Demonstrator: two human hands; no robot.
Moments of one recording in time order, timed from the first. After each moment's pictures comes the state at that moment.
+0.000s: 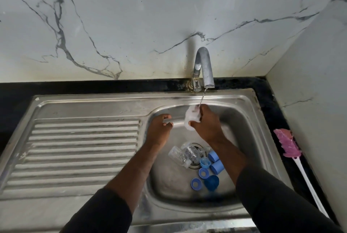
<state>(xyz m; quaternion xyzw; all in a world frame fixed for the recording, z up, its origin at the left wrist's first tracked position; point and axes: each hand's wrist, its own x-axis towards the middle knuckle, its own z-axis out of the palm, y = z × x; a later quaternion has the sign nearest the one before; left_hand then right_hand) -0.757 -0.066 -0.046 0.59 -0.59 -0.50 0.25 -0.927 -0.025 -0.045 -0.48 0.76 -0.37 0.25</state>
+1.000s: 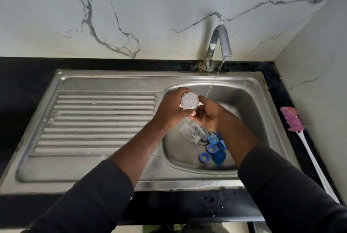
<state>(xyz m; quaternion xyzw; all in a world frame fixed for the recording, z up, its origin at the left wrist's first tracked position) -0.710 -0.032 -0.015 0.43 -0.76 -0.41 0.27 -0.860 0.005 -0.010 -0.04 0.61 -0.44 0.66</state>
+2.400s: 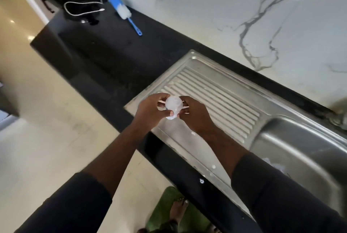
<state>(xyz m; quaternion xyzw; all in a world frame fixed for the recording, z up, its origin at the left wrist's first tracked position) -0.366 0.069 -0.007 0.72 -0.51 -0.30 0.36 -0.537 0.004 -0.020 -0.77 0.44 -0.22 0.40</state>
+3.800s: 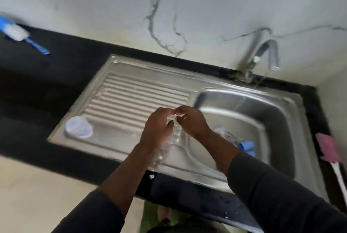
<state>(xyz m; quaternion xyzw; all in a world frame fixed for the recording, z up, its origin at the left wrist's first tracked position) -0.565 0.045 -0.035 0.59 -0.71 -0.26 0.28 -0.716 0.018 -0.033 -0.66 0.63 -0.22 0.34</state>
